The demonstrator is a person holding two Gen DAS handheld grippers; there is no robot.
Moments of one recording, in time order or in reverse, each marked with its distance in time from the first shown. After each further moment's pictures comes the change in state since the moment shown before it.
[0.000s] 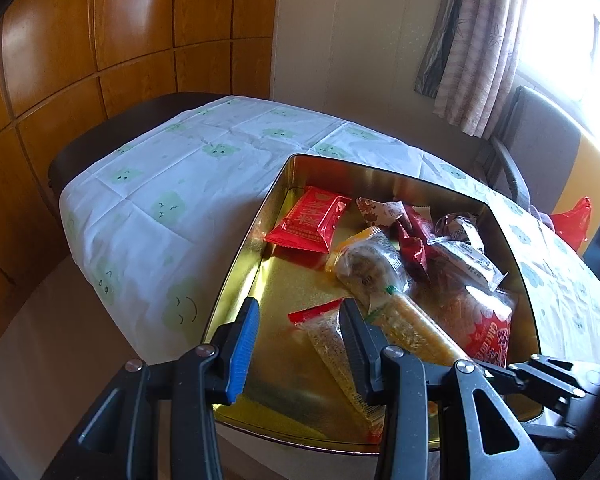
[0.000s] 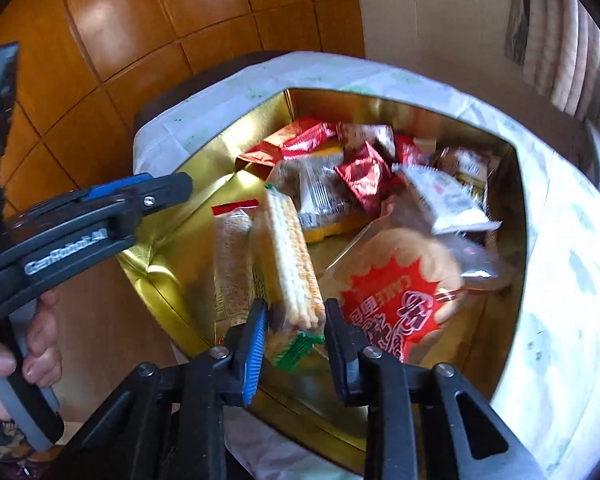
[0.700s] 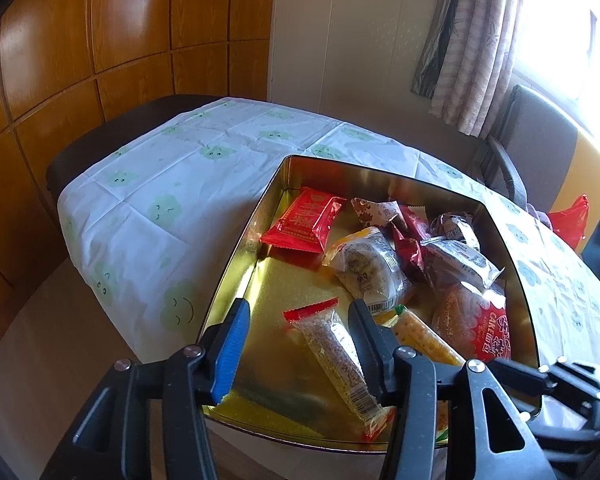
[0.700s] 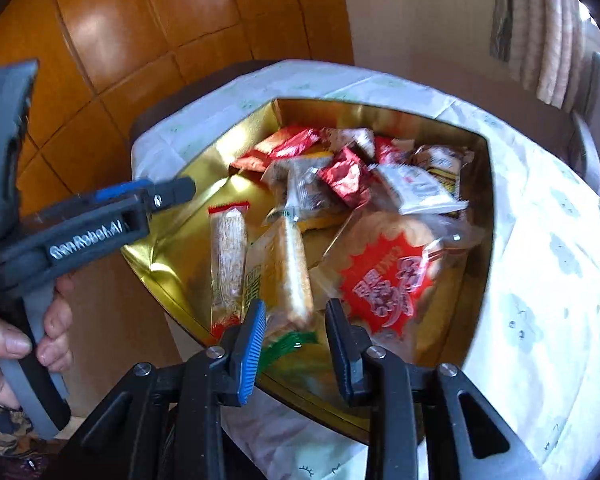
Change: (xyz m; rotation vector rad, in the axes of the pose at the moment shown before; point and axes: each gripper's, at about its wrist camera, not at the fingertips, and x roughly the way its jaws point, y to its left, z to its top) left arm -0.003 -0.004 0.000 0.008 -0.005 -0.006; right arm -0.040 -0.008 -0.009 0.027 -0.075 -0.036
